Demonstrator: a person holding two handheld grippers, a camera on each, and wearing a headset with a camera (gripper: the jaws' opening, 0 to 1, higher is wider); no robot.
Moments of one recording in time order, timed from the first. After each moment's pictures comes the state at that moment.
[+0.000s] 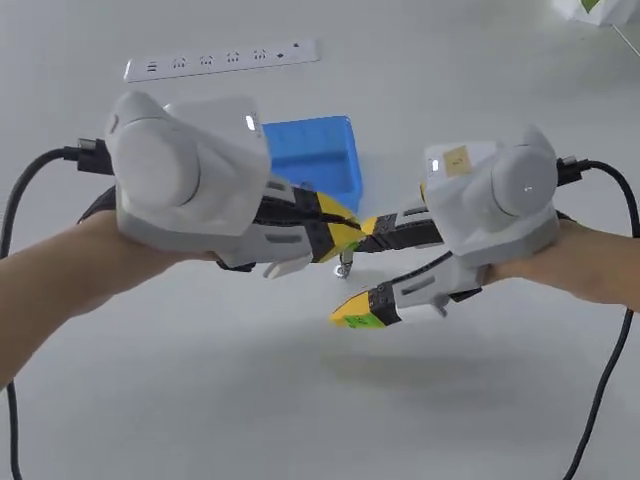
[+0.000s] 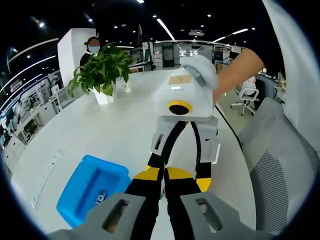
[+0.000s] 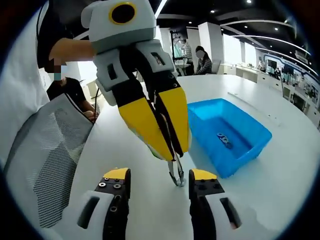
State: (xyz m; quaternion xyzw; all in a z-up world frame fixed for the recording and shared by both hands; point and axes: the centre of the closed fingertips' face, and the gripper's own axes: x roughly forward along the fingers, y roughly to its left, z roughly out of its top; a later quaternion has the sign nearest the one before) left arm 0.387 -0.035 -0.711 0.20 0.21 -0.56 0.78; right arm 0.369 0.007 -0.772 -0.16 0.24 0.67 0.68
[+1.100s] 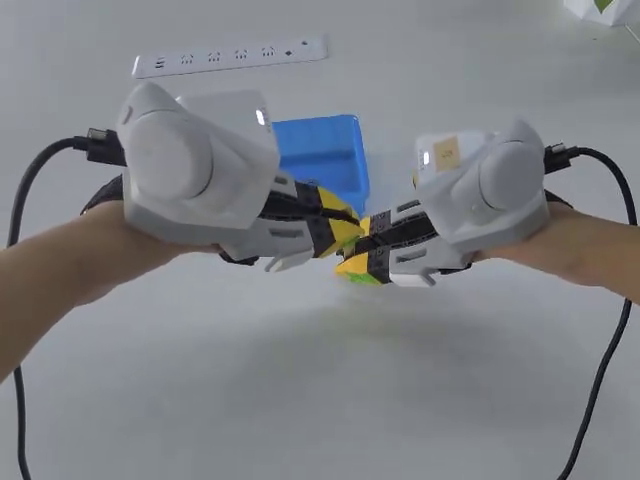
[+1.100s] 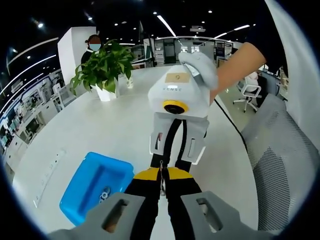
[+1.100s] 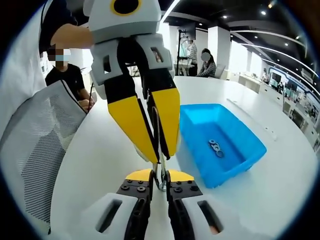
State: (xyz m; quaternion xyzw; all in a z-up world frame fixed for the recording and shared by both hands) left arm 0.392 -0.028 -0.713 0.20 0.22 -0.54 0.78; right arm 0.387 0.012 -0.774 -0.21 0.21 0.67 0.68
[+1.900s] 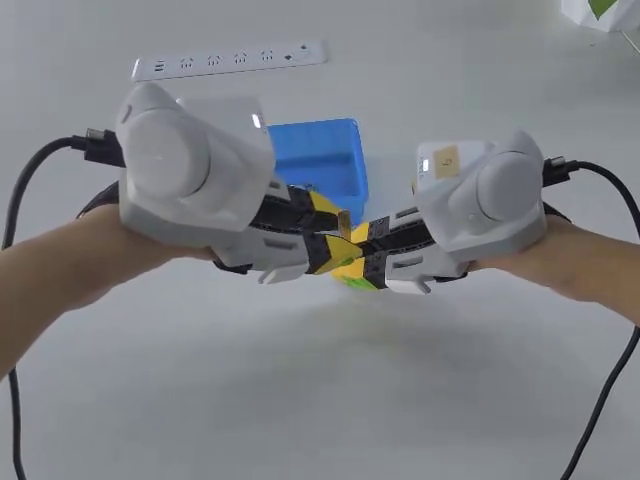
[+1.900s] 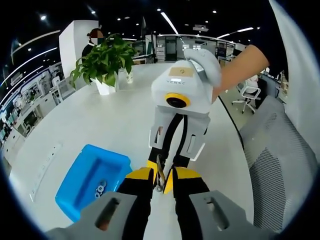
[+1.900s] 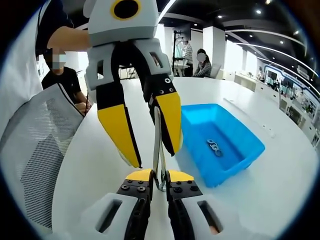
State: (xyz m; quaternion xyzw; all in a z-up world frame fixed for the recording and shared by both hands) left arm 0.389 -0.022 -0.719 0.20 0.25 -0.55 0.77; right arm 0.388 0.013 -0.773 -0.20 0.21 0.66 0.69
